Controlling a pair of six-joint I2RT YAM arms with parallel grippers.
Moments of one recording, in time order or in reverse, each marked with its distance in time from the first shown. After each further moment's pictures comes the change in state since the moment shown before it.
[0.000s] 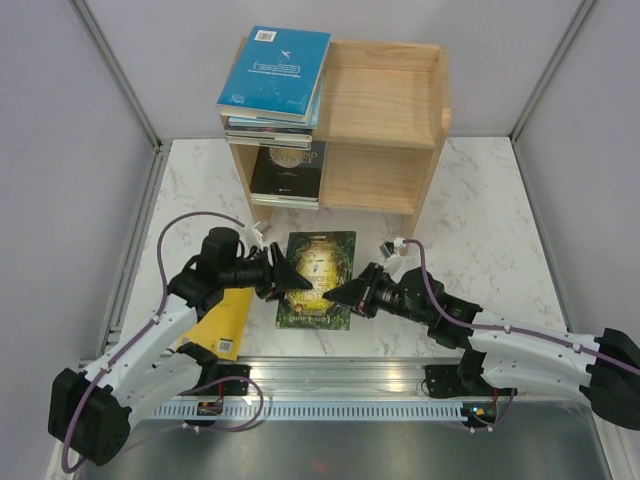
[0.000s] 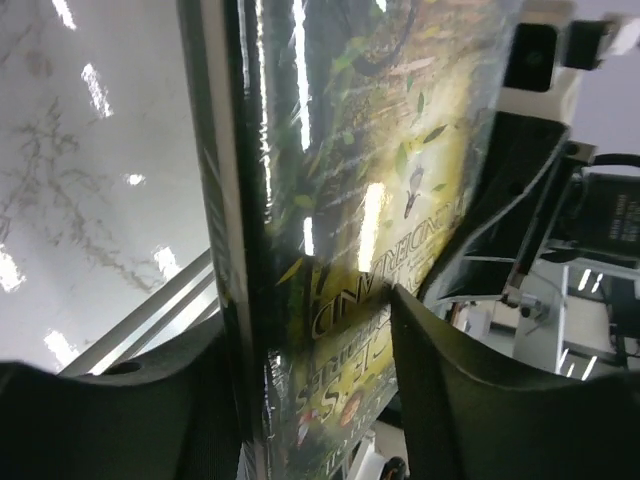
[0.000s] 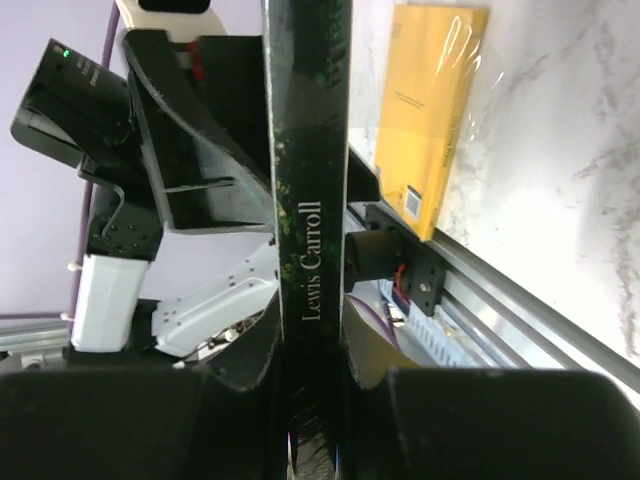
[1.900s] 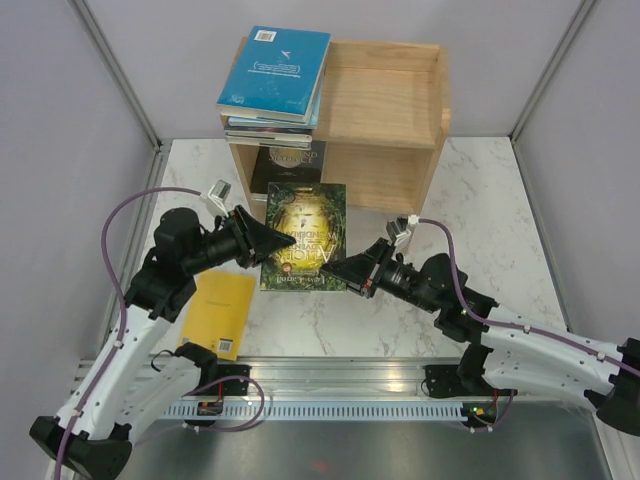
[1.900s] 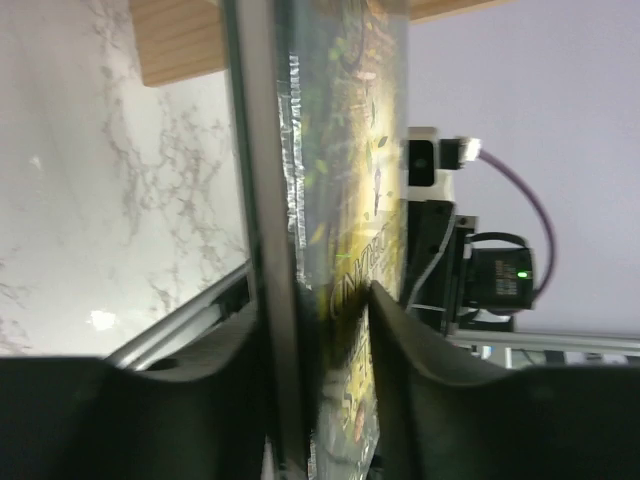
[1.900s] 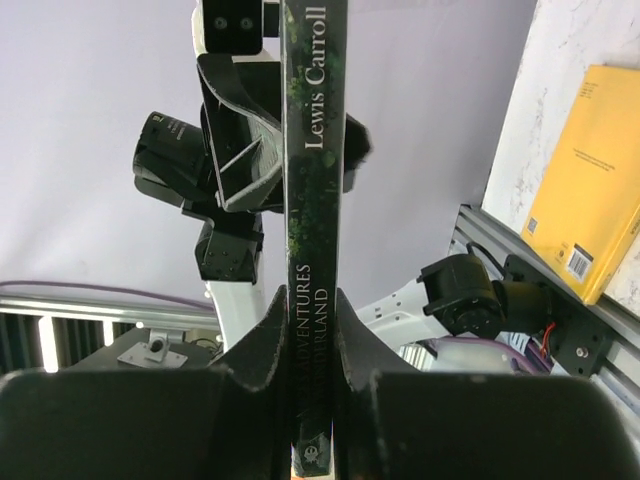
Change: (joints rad) left arm 0.063 -0.140 0.304 -0.074 -0.141 -0.160; right arm -0.007 -0.055 0.153 0.075 0.014 0.060
